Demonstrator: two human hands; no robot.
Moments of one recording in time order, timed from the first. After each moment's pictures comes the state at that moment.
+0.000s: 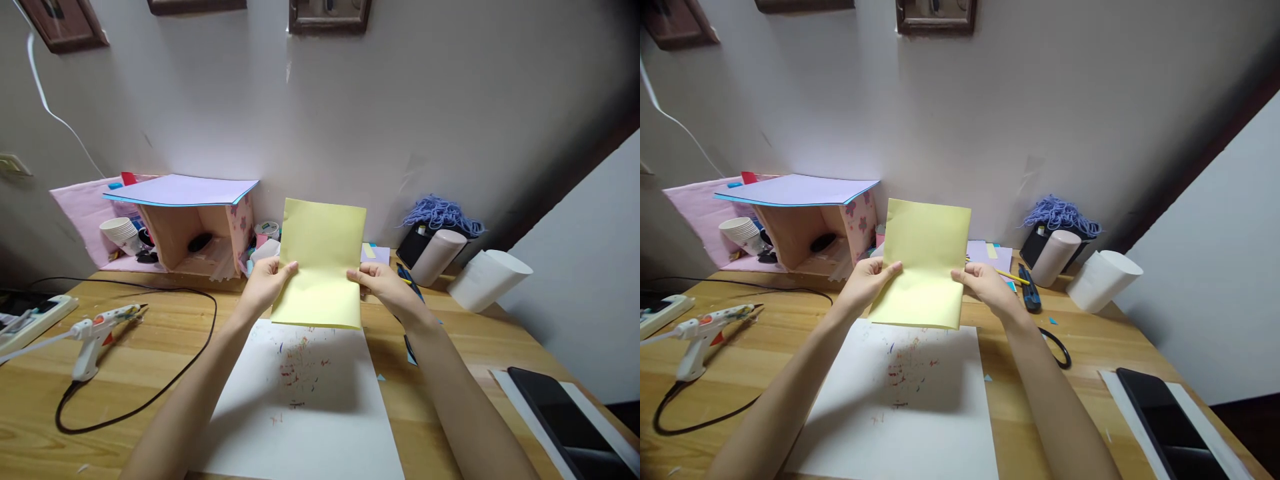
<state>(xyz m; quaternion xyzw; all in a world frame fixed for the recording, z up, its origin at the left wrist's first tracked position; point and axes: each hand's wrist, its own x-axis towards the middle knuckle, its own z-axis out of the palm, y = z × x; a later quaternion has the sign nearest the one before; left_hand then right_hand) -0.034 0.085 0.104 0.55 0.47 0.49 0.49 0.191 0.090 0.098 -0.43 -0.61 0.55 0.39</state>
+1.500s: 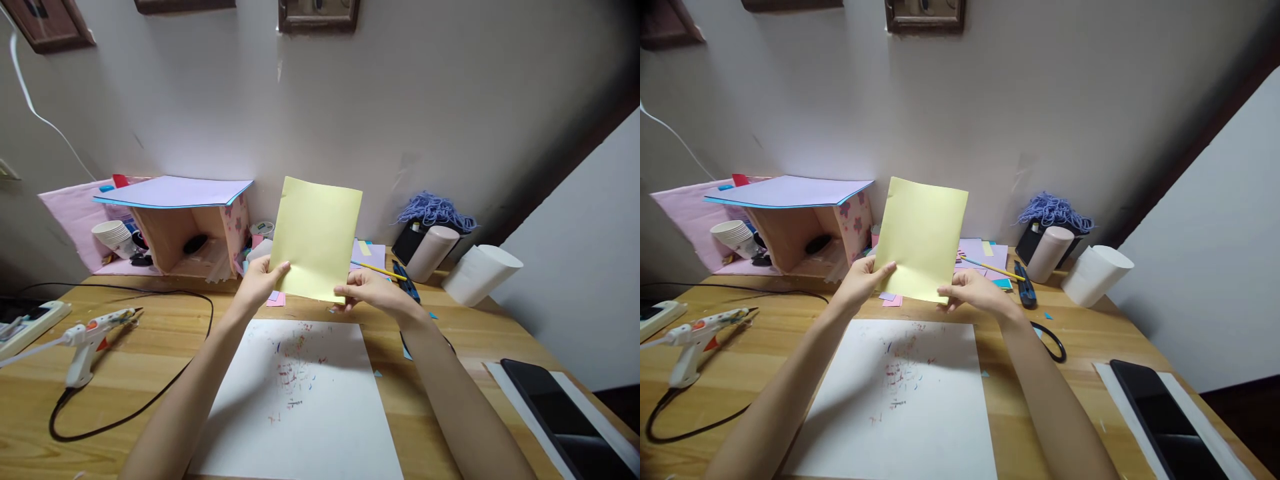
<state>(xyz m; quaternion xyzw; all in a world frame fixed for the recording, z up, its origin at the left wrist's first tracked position) -0.042 0.098 0.096 0.57 0.46 0.49 0.48 0.193 0.090 0.091 -0.39 -0.66 0.59 0.26</state>
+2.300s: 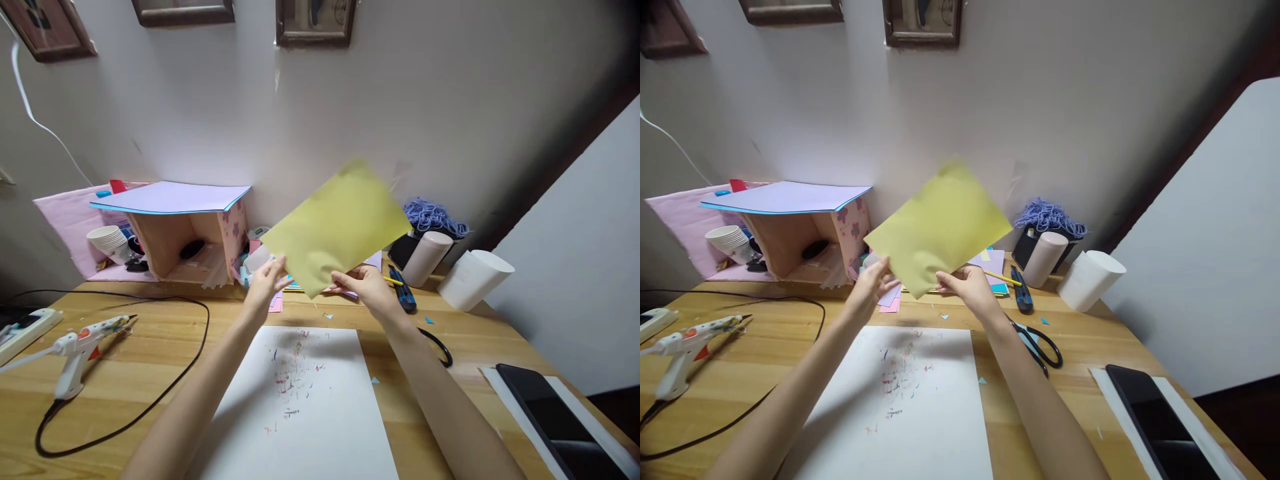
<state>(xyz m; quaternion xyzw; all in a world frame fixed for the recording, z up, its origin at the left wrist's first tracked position) -0.023 0.105 0.081 0.45 0.41 0.57 0.55 0.177 0.095 0.084 -0.44 -0.54 0.53 0.48</state>
